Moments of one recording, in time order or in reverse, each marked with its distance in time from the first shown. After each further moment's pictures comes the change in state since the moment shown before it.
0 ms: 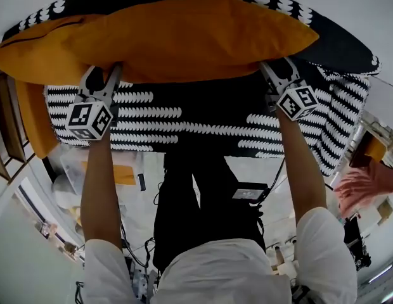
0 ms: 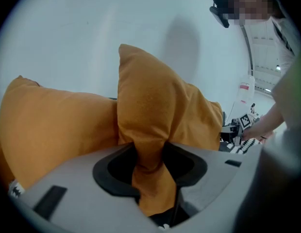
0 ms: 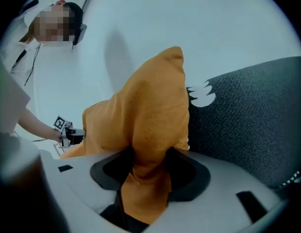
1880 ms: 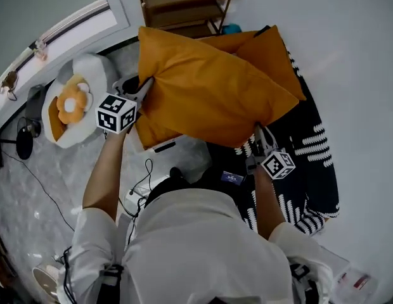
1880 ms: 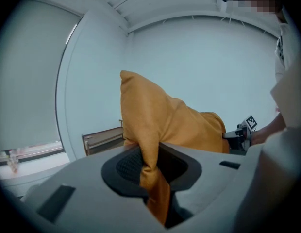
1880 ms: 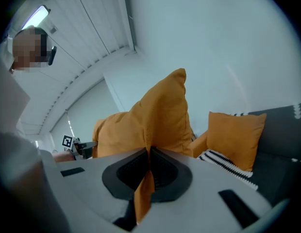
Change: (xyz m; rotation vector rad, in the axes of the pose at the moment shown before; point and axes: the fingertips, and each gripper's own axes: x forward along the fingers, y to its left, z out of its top) left arm -0.890 -0.077 -0.095 -0.193 -0.344 0.767; right arm -0.194 0.732 0.040 -0.106 0.138 0.790
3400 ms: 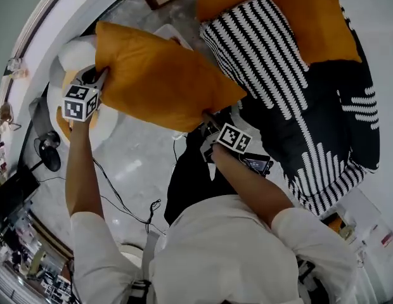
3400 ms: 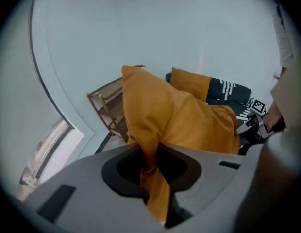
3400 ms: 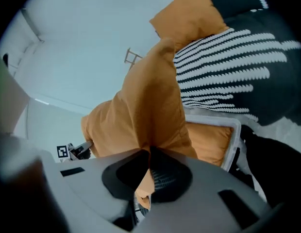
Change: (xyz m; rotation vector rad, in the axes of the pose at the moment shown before) left arm 0.080 0.345 -0.219 0.186 0.625 -0.085; right arm 0.271 0.101 -0.378 0.838 0.373 -0.310
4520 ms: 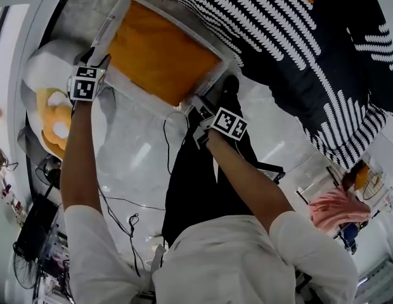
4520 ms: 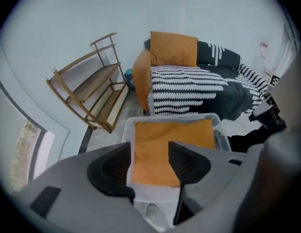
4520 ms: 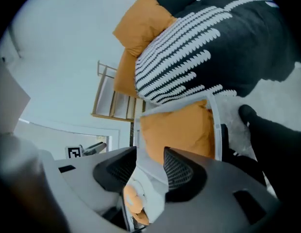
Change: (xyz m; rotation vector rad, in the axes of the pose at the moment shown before) left arm 0.230 -0.044 -0.116 0.226 0.204 -0.094; right arm 0.060 -0.141 -0.074 0.247 -0.150 -0.131
